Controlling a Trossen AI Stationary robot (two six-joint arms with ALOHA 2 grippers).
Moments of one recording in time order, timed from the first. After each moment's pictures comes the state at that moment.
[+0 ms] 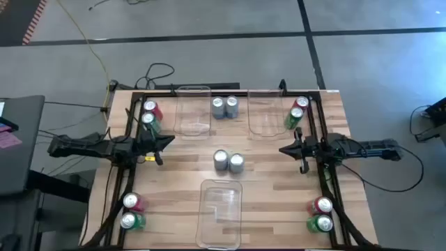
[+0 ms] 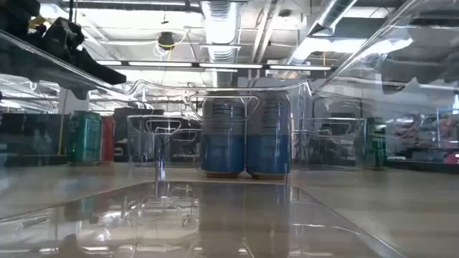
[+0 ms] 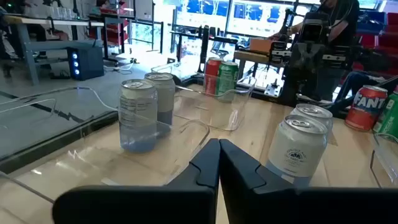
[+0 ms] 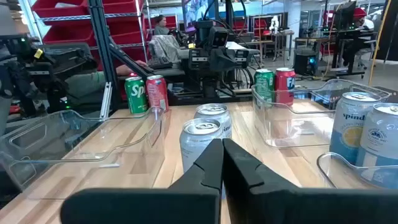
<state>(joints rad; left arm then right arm) -0.09 0.12 0.03 0.02 -0.51 -0.13 0.06 0.01 0.02 0.01 0.05 0.08</state>
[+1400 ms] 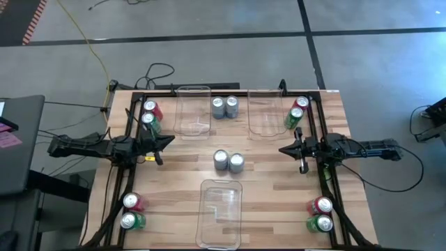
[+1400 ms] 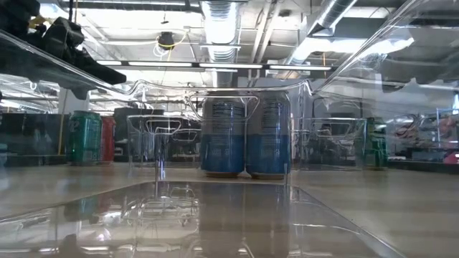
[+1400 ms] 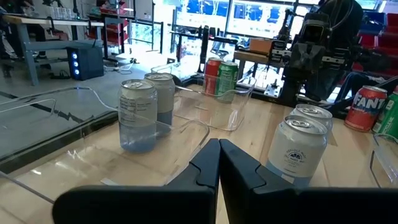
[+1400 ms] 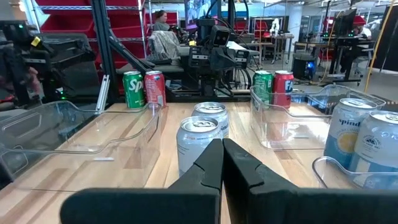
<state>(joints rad) -0.09 0.12 0.03 0.03 -0.50 -0.13 0.06 0.01 0.02 -0.01 0.05 0.02</state>
